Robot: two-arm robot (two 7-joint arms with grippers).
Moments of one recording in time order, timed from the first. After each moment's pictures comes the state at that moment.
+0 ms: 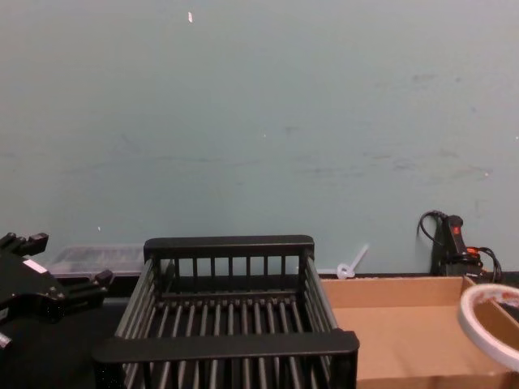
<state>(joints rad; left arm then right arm) -0.20 0.60 0.45 -1.41 -0.25 -0.12 0.03 0.00 0.57 -0.17 -1.67 0.41 0.27 0.32</state>
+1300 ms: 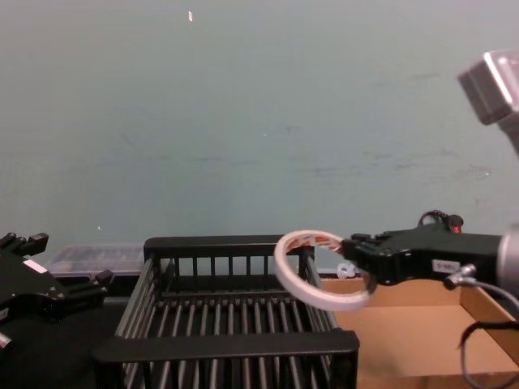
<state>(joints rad) -0.20 0.60 0.45 -1.41 -0.25 -0.12 0.03 0.37 0.36 -0.43 -1.41 0.29 0.19 0.42</state>
